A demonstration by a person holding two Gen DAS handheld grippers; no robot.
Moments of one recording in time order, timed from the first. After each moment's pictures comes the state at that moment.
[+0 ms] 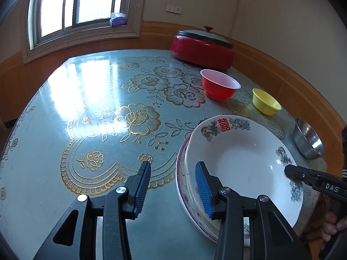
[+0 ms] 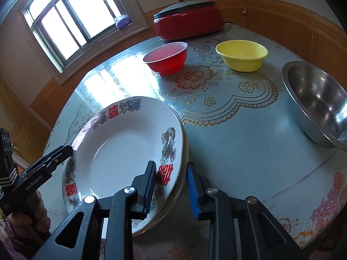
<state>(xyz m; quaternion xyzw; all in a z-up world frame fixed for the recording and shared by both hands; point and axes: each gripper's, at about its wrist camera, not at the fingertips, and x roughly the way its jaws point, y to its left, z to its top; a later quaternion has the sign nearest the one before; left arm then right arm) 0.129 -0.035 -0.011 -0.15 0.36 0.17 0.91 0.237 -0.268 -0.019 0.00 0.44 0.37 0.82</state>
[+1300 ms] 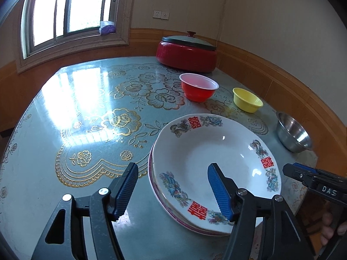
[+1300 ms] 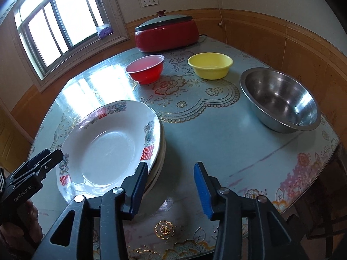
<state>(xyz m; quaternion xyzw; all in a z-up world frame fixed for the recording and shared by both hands) 0.118 -0.070 0.005 -0.14 0.34 0.14 0.92 0.202 -0.304 0.002 -0.01 0.41 0.29 0.86</state>
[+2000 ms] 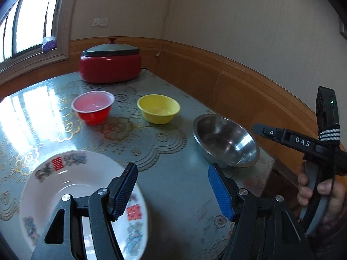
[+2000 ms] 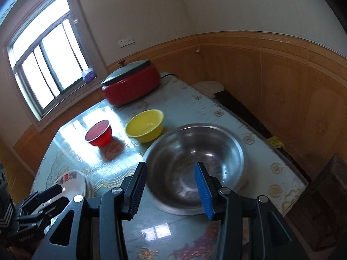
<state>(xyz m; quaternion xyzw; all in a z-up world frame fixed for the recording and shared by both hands) 0.246 -0.225 0.036 -0.11 0.33 -0.01 0.94 0.326 -0.464 0.044 0.08 0.34 0.27 0.90</state>
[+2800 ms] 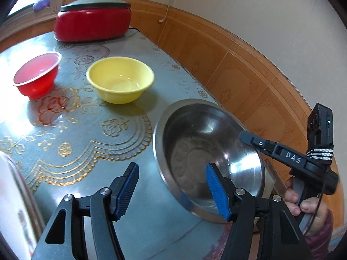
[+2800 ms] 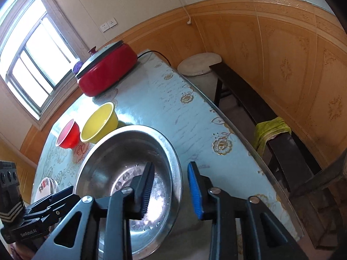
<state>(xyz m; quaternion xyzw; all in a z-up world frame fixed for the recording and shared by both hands) 0.375 -0.269 -0.021 -0.19 0.43 -0.02 0.88 0.449 -0.501 -0.020 0.09 0.43 0.30 0.85</state>
